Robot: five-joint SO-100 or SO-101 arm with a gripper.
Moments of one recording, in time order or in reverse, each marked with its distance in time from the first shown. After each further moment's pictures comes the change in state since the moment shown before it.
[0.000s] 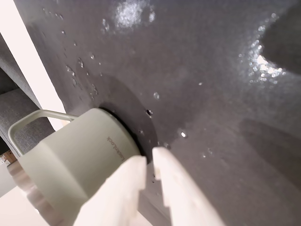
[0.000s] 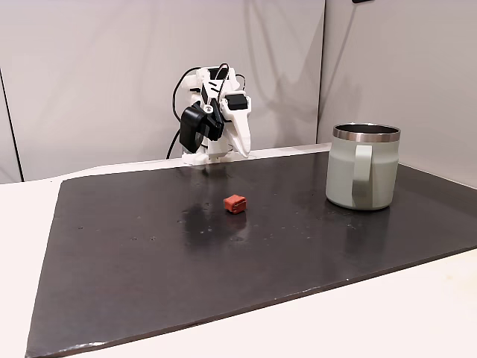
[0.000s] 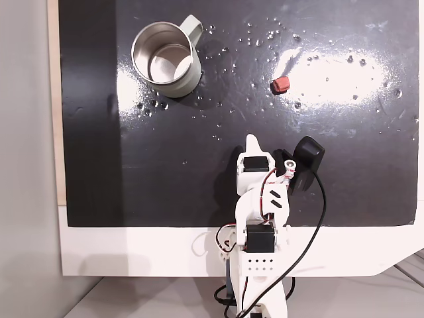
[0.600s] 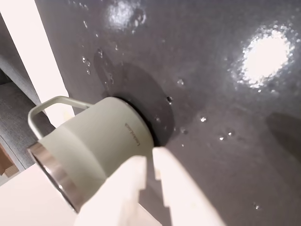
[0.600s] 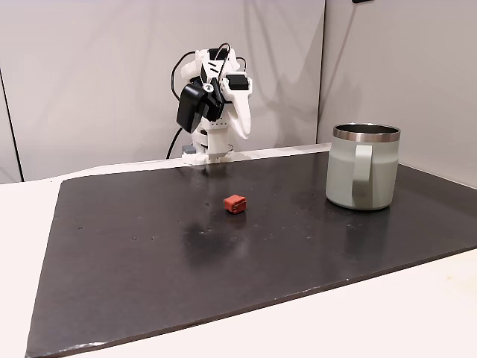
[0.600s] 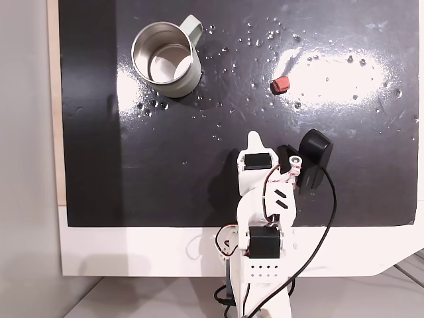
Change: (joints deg) arm 0.0 -11.6 -17.8 7.6 -4.2
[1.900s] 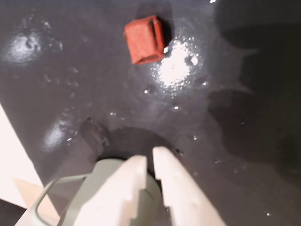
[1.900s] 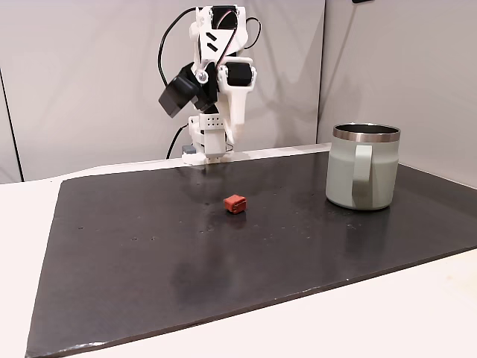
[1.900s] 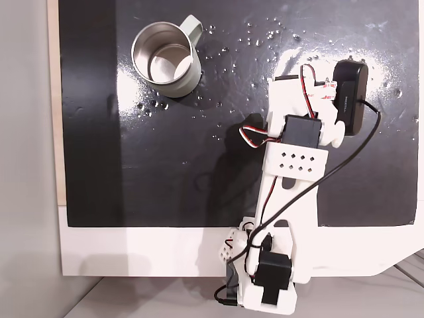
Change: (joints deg) arm 7.9 -68.4 -60.4 16.8 -8.3
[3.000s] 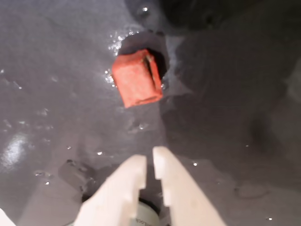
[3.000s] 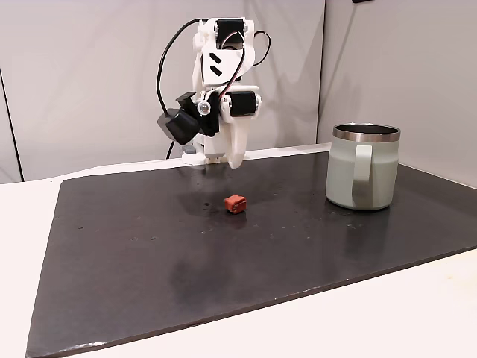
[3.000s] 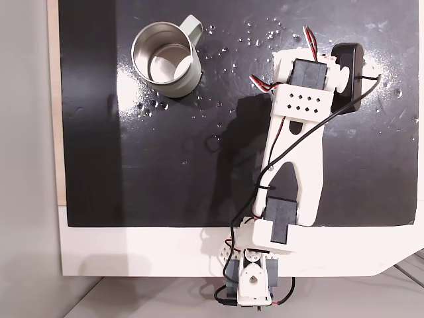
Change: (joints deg) arm 0.9 -26.5 -26.2 11.5 -0.6
